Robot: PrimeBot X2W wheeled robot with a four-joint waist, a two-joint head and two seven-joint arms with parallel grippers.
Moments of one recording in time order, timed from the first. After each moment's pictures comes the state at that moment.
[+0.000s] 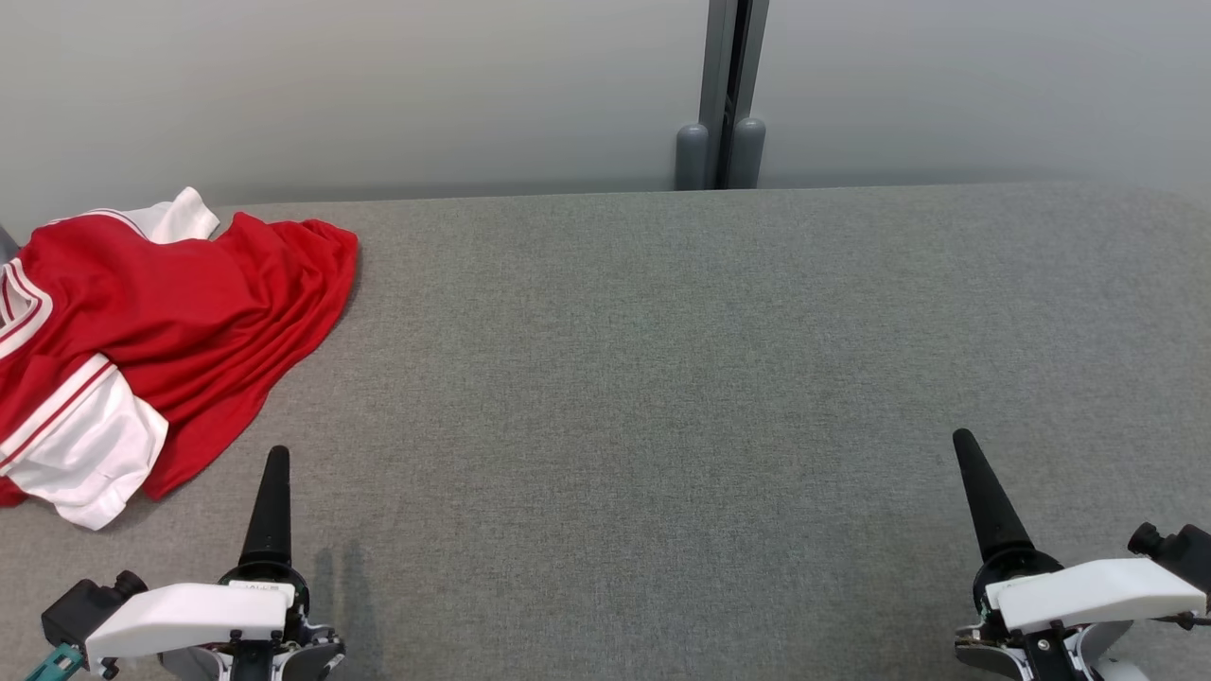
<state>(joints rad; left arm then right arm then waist) -0.05 0.03 0.06 0.22 -1.33 -0.05 0.00 -0.10 -0.27 0.34 0.17 1.46 0.13 -0.26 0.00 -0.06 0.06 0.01</state>
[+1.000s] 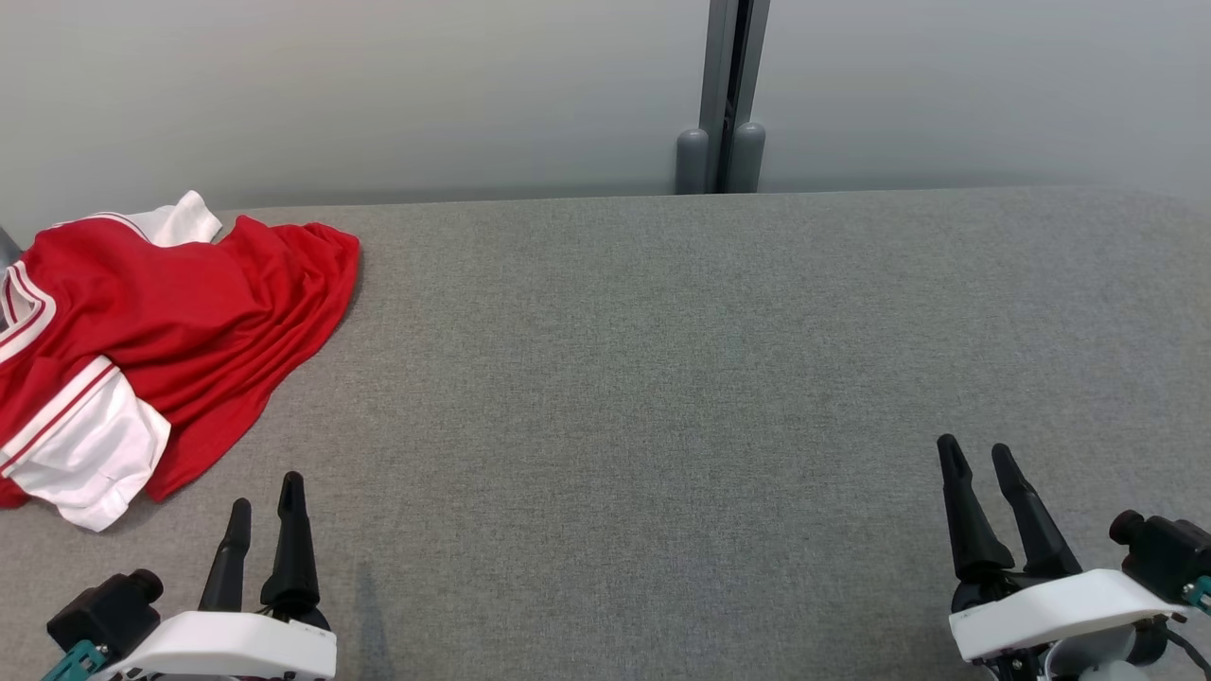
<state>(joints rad) 0.01 0.05 0.05 0.19 -0.71 -0.06 -0.10 -0.07 -0.19 0.23 0.20 0.77 0.13 -0.26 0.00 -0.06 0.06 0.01</state>
